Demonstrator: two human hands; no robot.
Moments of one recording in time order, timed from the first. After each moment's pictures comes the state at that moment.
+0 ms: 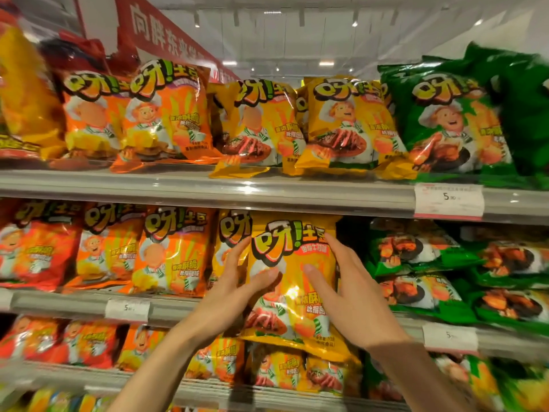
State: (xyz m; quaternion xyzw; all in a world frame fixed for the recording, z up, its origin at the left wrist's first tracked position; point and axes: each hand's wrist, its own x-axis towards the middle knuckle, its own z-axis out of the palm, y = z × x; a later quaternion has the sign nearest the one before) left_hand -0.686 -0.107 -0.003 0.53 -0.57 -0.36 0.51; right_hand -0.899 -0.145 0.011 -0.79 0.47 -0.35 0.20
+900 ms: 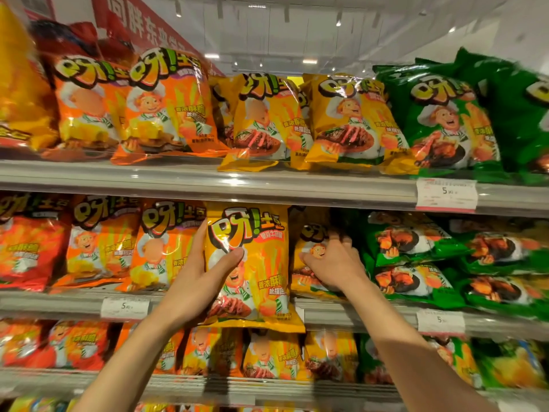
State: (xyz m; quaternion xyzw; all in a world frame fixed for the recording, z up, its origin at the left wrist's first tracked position) left_hand -0.635 -0.101 0.001 0.58 -0.57 -0.24 0.53; right_hand -0.863 -0.236 -0.008 -0.70 0.66 -0.23 0.12
